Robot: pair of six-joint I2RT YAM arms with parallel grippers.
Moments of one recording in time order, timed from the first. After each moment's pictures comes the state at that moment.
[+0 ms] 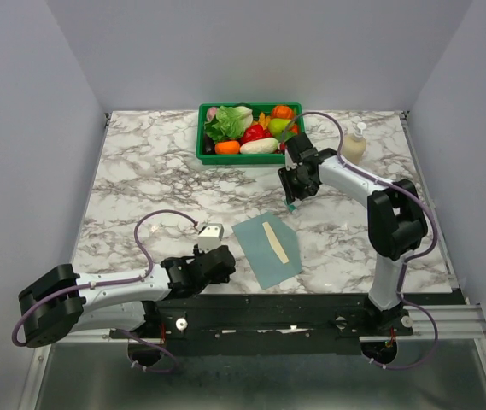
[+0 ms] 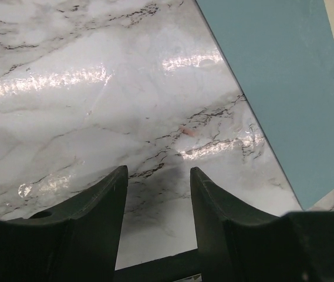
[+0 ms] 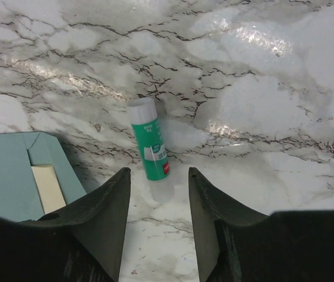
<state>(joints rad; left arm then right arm) -1.12 1.07 0.40 -0.26 -0.48 -0.92 0.48 1.92 1.44 -0.68 0.01 0.10</state>
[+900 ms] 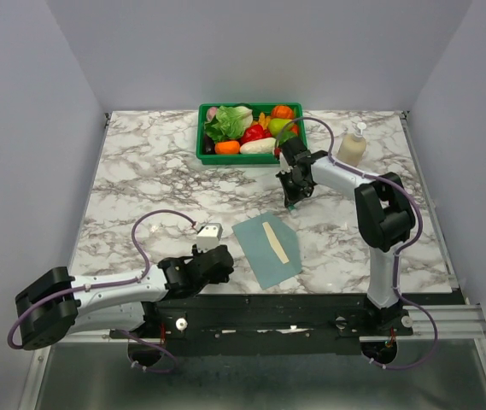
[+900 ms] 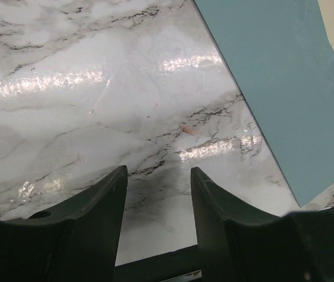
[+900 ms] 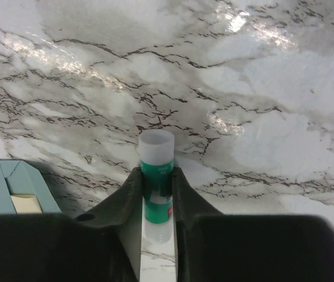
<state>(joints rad) -1.12 1.04 0.40 -0.29 -0.48 -0.92 0.48 2.04 1.47 -0.64 -0.03 0.06</state>
